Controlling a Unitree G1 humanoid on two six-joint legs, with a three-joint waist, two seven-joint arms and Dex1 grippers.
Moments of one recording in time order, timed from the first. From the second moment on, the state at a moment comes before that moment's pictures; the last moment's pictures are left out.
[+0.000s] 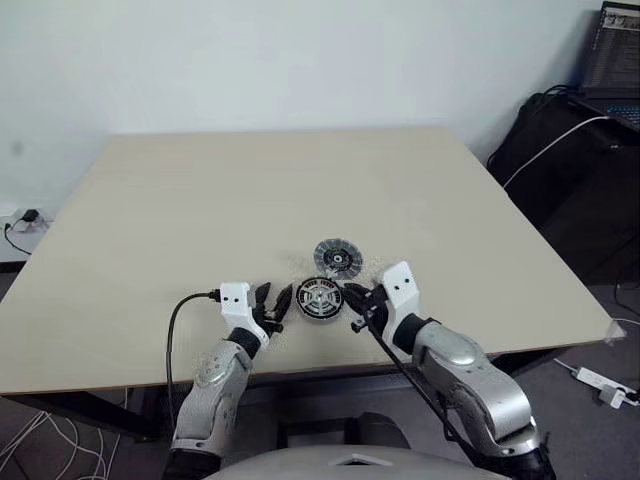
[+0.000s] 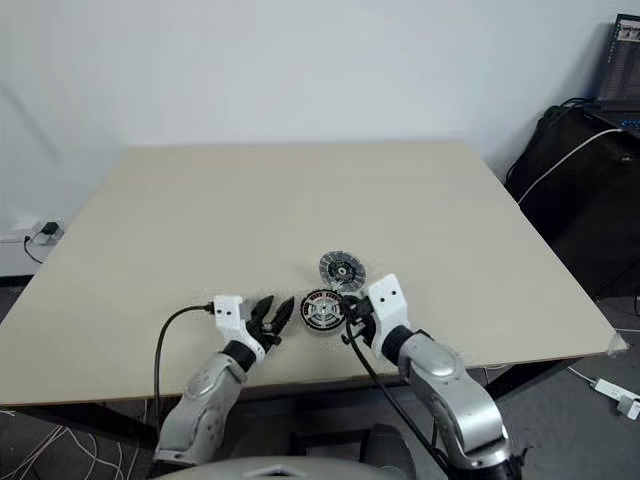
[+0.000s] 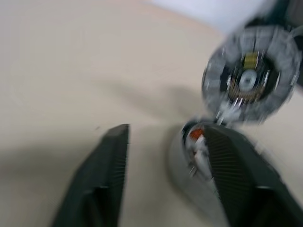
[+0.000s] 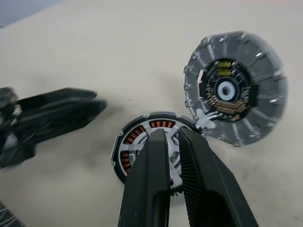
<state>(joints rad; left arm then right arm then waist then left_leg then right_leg) 0.20 0.07 -0.15 -0.04 -0.22 0.06 -0.31 0.07 -0.25 0.22 -0.44 0.26 0.65 0.33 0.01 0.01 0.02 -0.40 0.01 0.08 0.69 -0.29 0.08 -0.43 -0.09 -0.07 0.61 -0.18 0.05</state>
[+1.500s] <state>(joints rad) 0.26 0.14 -0.26 0.01 -0.06 -0.15 -0.42 -0.40 -0.61 0.61 -0.23 0.02 0.70 0.87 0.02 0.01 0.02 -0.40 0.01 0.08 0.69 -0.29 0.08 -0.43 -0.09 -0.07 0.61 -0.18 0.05</state>
